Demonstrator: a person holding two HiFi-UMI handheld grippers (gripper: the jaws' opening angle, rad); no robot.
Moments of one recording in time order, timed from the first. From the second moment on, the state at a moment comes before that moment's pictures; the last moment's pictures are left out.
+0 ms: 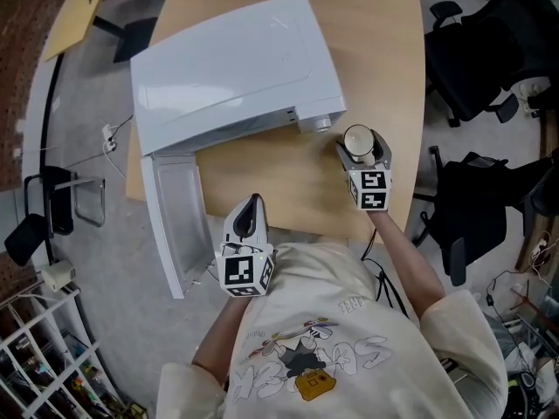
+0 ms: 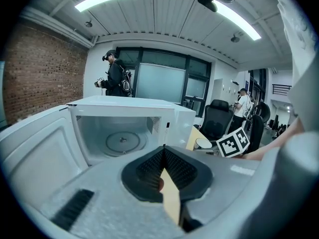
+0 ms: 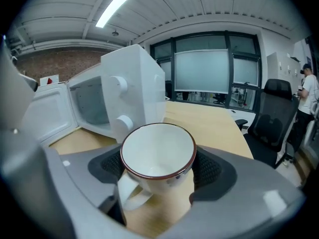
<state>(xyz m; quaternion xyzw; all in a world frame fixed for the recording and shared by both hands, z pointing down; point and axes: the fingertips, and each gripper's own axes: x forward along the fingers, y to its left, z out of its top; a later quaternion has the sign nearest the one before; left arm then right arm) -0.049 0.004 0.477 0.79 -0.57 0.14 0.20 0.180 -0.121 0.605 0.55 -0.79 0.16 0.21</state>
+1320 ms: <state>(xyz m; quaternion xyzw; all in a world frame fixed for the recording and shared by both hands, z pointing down) -0.169 0.018 0.469 0.73 -0.64 0.09 0.21 -0.101 -0.127 0.571 0.36 -0.90 0.13 0.22</state>
